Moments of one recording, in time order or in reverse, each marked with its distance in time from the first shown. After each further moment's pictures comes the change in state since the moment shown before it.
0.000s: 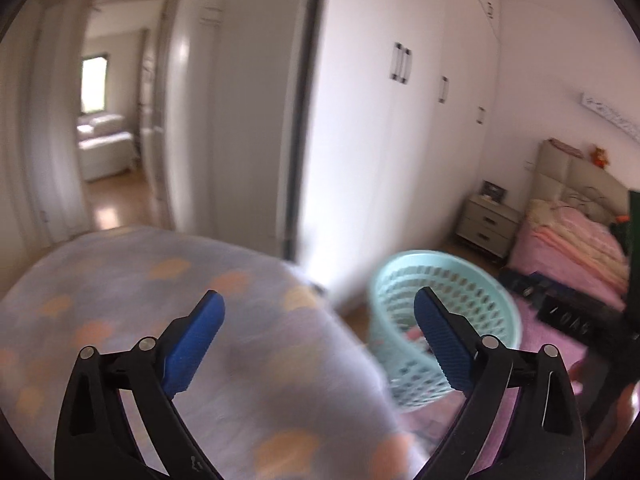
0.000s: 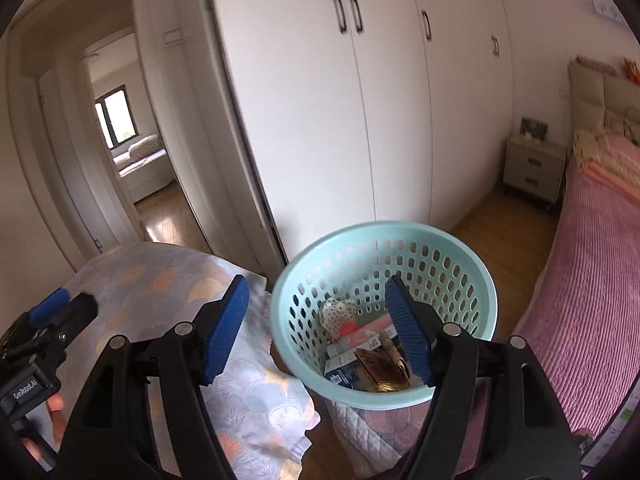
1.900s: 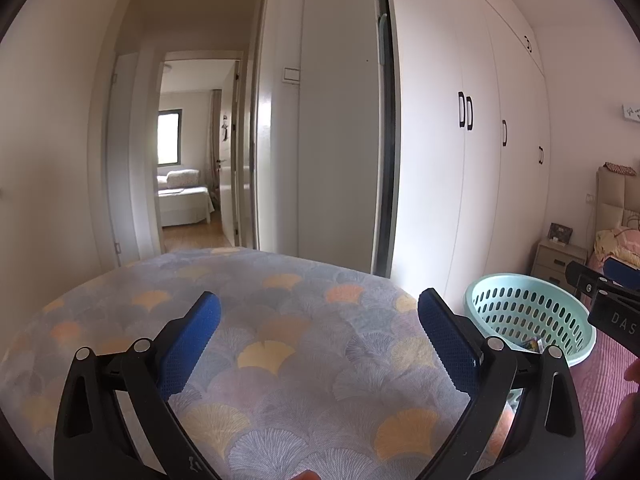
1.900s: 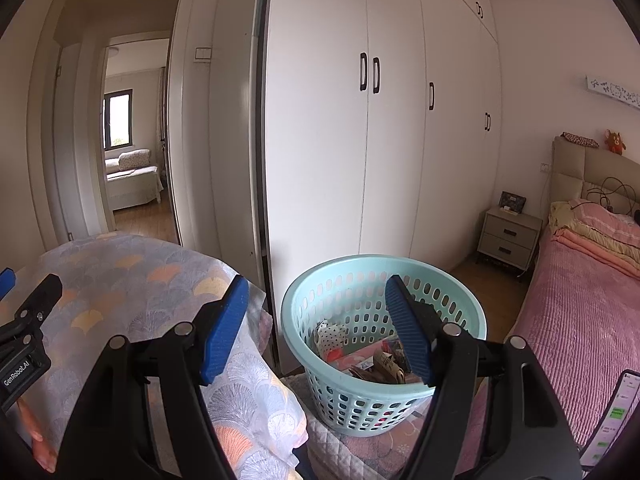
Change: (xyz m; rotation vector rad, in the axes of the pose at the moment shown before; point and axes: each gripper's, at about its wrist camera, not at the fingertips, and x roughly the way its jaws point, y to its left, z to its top) left arm -0.041 0.038 -0.055 -0.007 -0.243 0.258; right arm -0.024 0.055 -0.050 -0.146 -0.199 -0.110
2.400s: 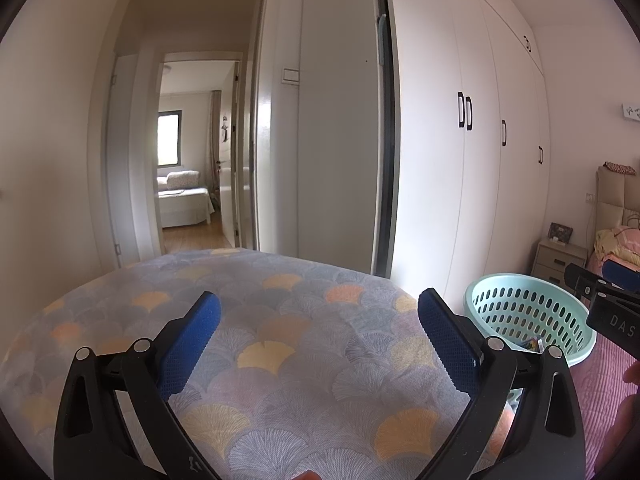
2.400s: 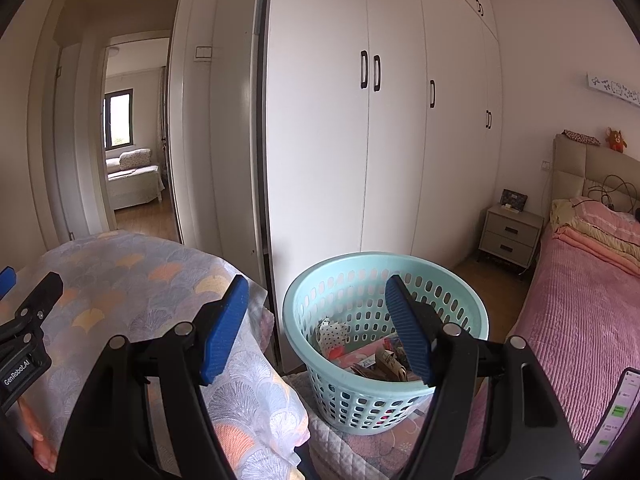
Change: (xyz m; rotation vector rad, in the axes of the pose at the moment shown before) left arm -0.001 -0.001 -0.001 0.003 -0.001 0.002; right arm 0.001 0.001 -0.001 0.002 0.007 0.005
